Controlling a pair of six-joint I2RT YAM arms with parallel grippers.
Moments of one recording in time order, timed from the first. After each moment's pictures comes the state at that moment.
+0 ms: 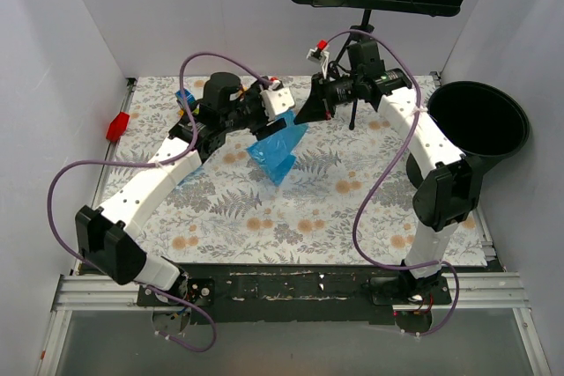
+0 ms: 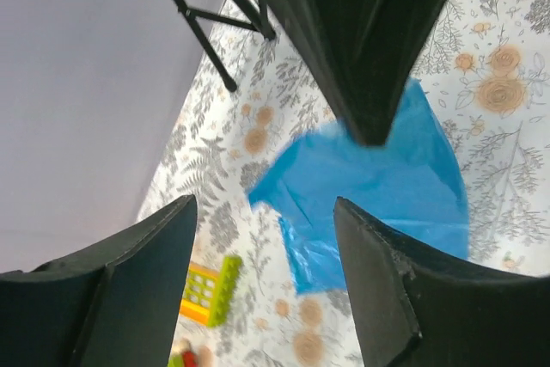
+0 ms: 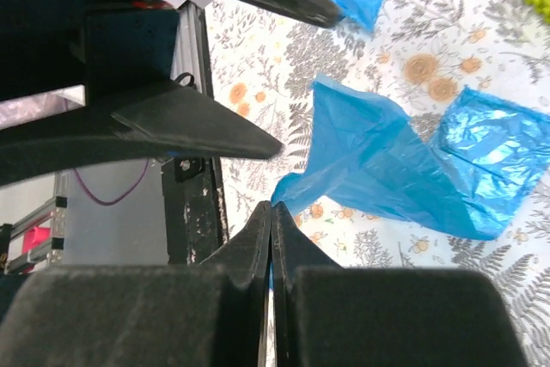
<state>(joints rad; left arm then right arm) -0.56 1.46 1.43 -0.33 0.38 0.73 0.41 1.82 1.84 -0.76 -1.12 -0.07</state>
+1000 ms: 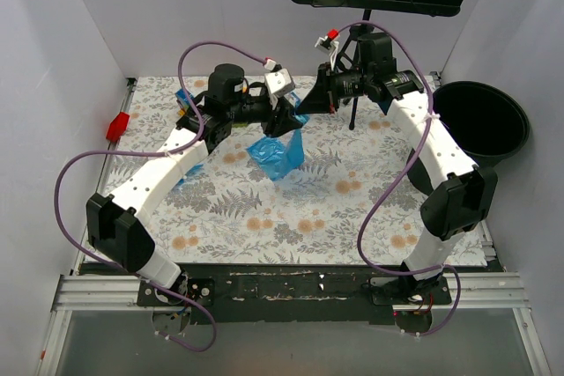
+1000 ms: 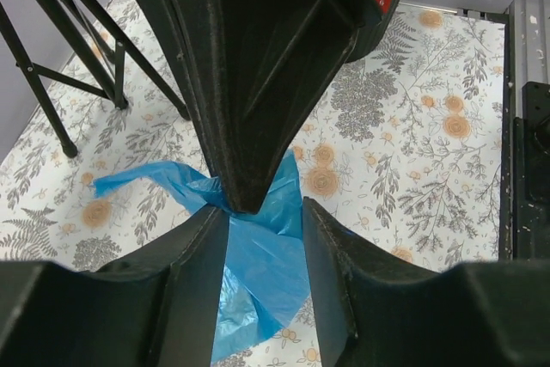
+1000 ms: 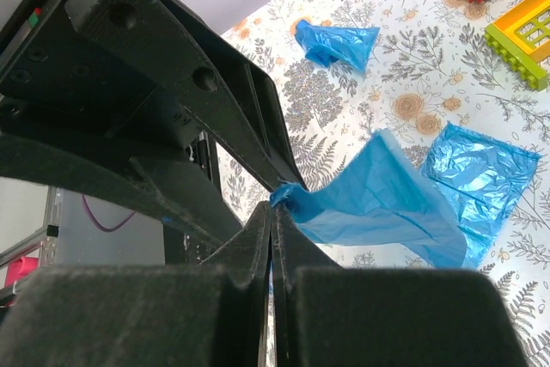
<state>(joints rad) -0.55 1.53 1.47 -0.26 0.71 0.26 0.39 1.73 1.80 -0.59 -1.09 0.08</state>
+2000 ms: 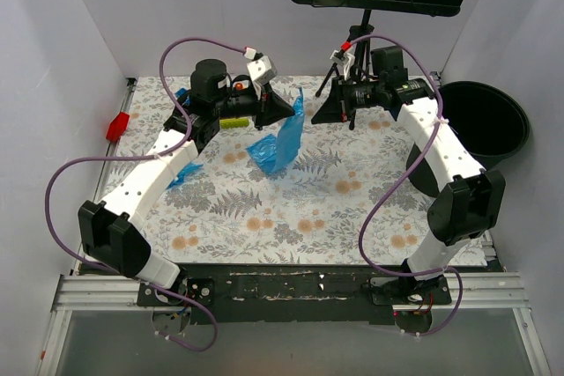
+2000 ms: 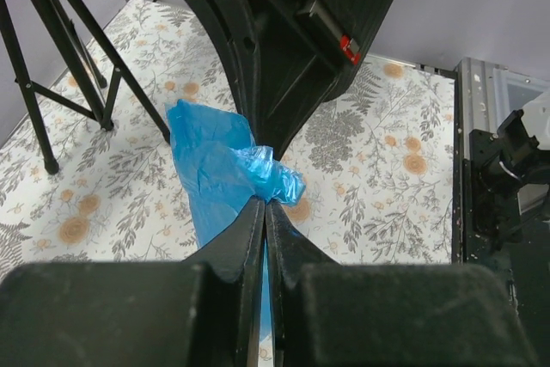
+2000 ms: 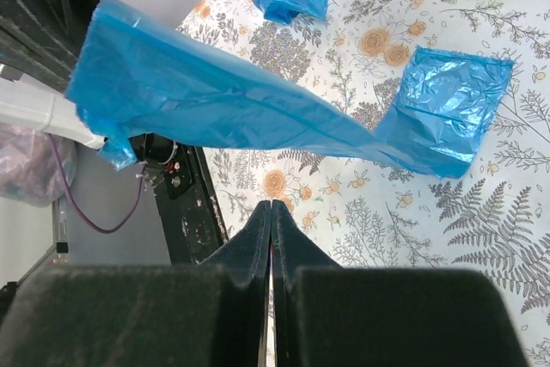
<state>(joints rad) -0.47 1.48 1.45 -0.16 0.82 0.09 0.31 1.68 1.66 -0.67 -1.03 0.06</state>
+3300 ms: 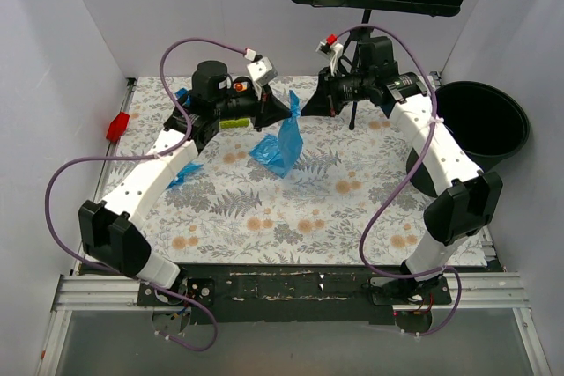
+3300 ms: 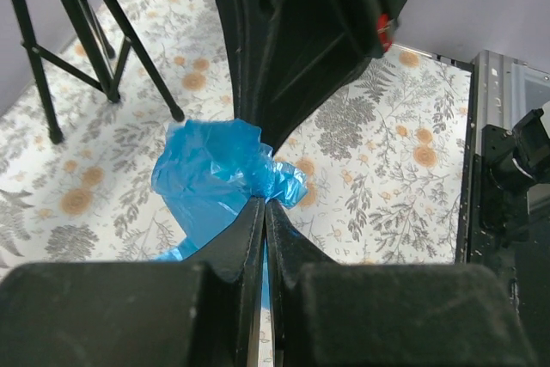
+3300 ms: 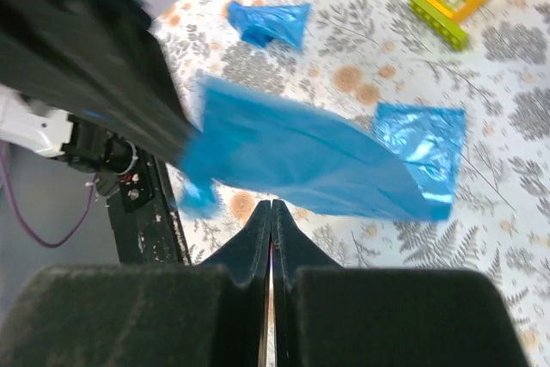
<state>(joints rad) -0.47 1.50 1.45 -0.21 0.78 0.08 0.41 1.69 1.78 -0.66 -0.92 0.00</state>
